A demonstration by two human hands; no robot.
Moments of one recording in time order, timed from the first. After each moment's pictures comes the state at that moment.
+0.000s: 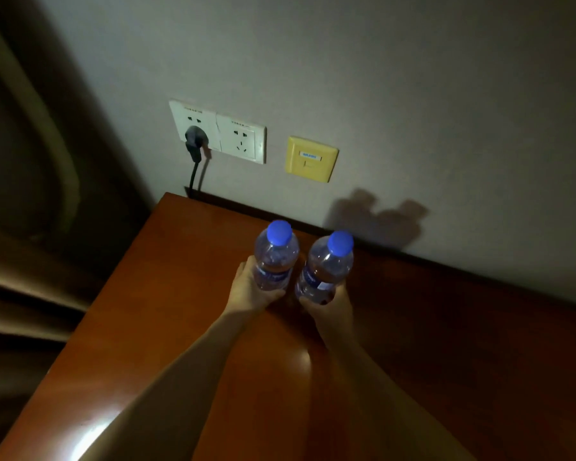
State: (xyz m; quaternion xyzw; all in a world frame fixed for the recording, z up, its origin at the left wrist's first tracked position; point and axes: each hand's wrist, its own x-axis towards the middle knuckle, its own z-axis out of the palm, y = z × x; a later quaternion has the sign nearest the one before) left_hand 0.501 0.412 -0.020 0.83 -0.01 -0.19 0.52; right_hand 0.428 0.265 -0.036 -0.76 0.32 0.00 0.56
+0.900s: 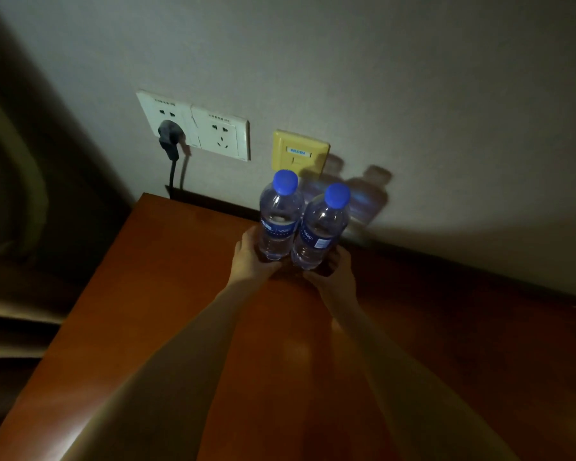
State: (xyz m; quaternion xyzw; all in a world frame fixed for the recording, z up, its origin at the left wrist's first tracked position) left_hand 0.558 0.377 -0.024 0.85 0.01 -0.20 0.48; right_hand 0.482 0.232 -0.021 -0.75 0.33 0.00 0.57
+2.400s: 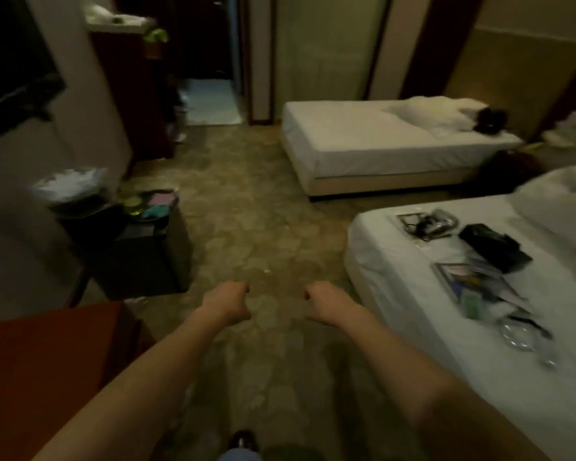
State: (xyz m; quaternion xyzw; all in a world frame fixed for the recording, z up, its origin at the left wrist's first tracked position) left_hand -0.361 0.148 0.146 0.36 -0.91 -0.14 -0.14; right_hand -0.515 0.281 0.135 -0.50 0.84 -0.01 0.21
